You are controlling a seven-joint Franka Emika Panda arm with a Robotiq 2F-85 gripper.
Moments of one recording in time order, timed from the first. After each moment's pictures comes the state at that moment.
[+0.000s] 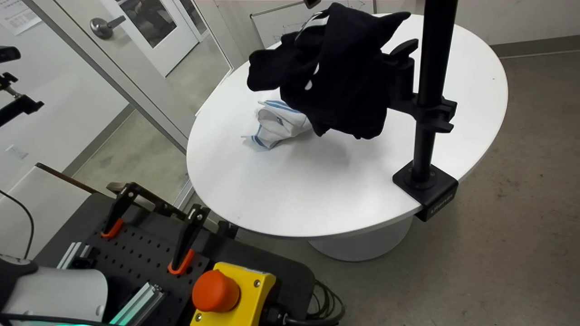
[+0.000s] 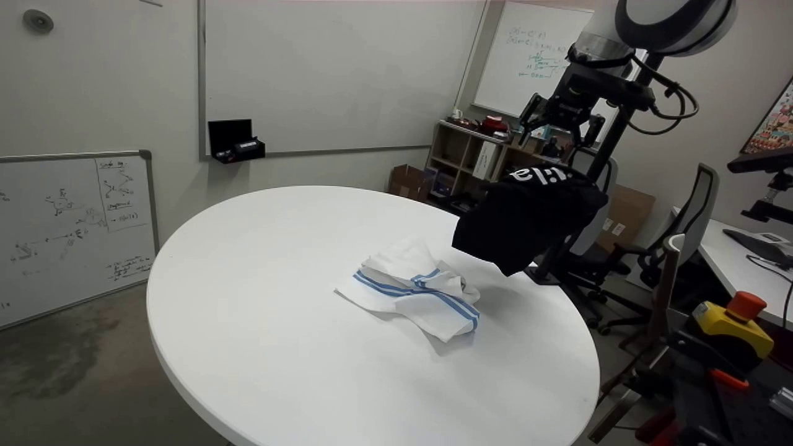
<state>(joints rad) -0.29 0.12 -0.15 -2.28 -0.18 2.60 0.76</state>
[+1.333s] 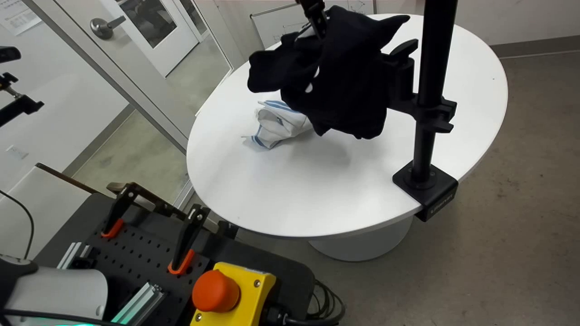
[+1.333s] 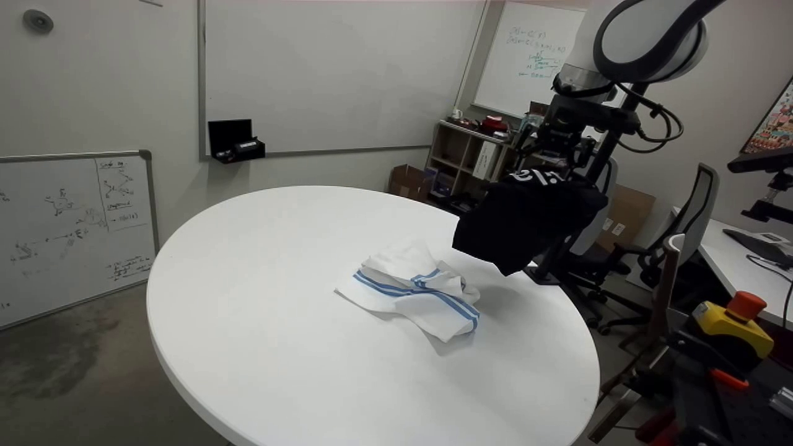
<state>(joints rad) -0.17 0.23 -0.28 -2.26 -0.20 2.61 0.76</state>
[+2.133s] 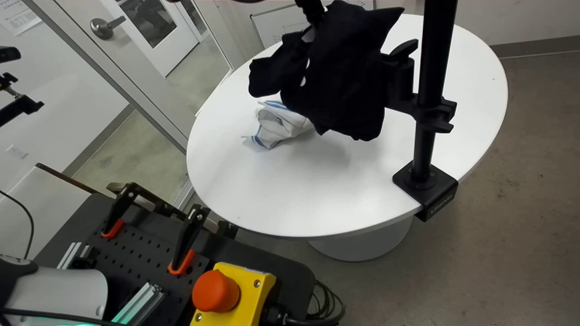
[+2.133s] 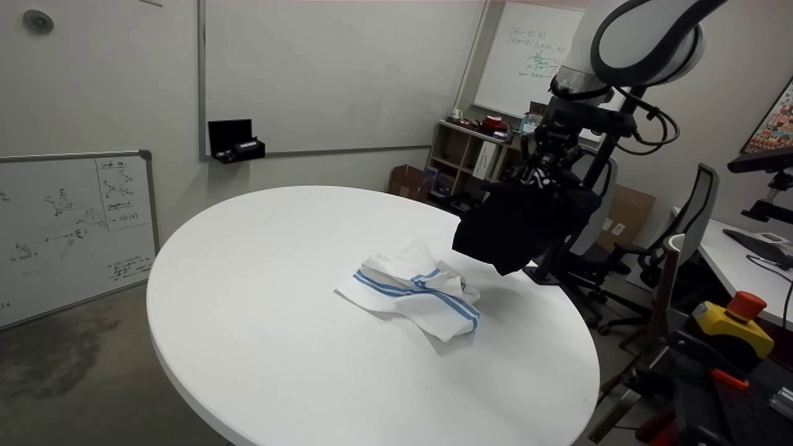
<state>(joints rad) -0.15 0.24 -0.30 -2.26 -0.20 2.63 0.77</state>
